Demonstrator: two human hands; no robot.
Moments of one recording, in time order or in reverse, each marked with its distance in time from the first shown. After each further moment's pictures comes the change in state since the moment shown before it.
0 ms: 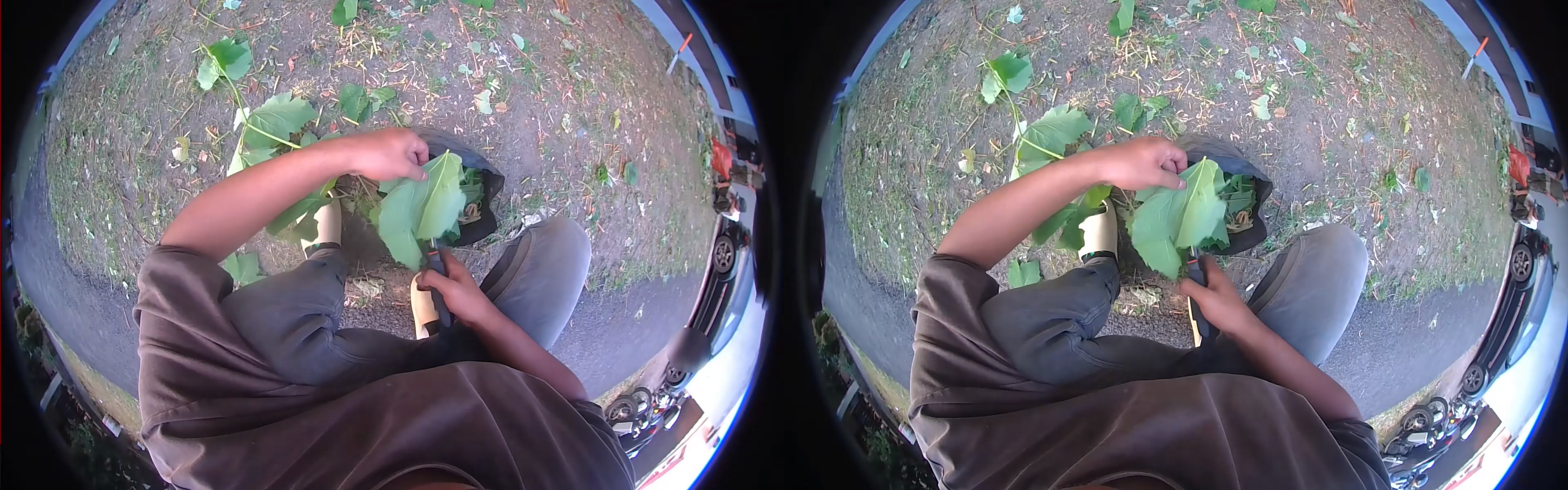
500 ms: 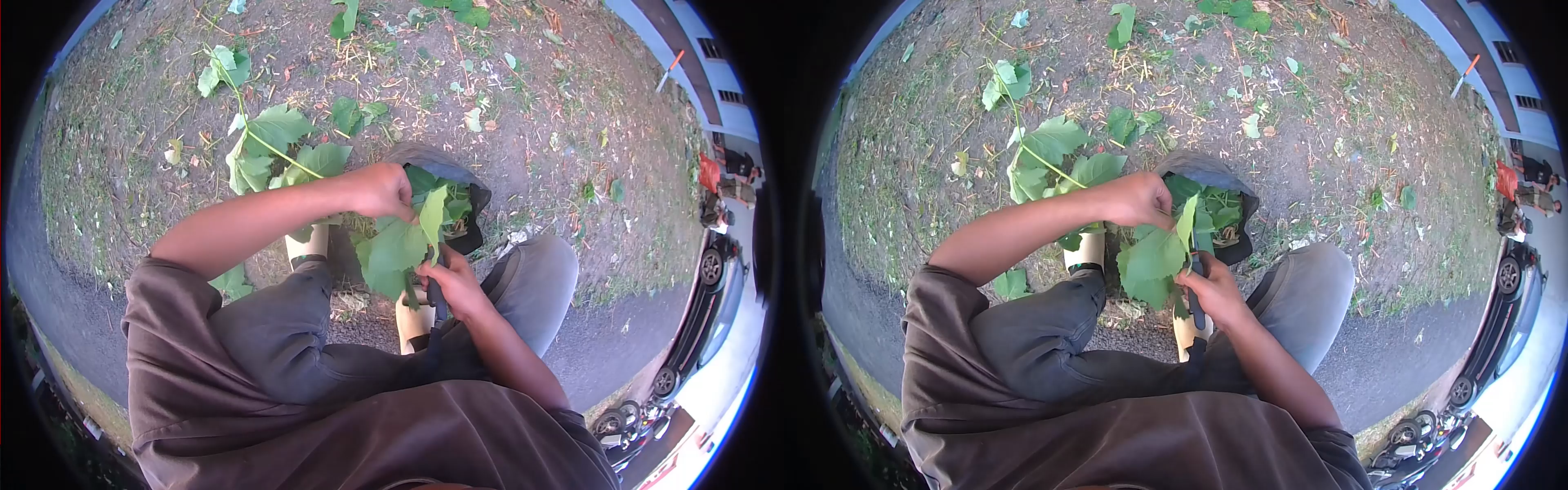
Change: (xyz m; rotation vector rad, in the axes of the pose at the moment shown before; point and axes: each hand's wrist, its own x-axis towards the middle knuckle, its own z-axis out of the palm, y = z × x) left_hand -0.008 0.000 0.037 -0.048 0.020 -0.112; right_hand 0.014 -0.030 -0.014 0.126 0.078 -0.049
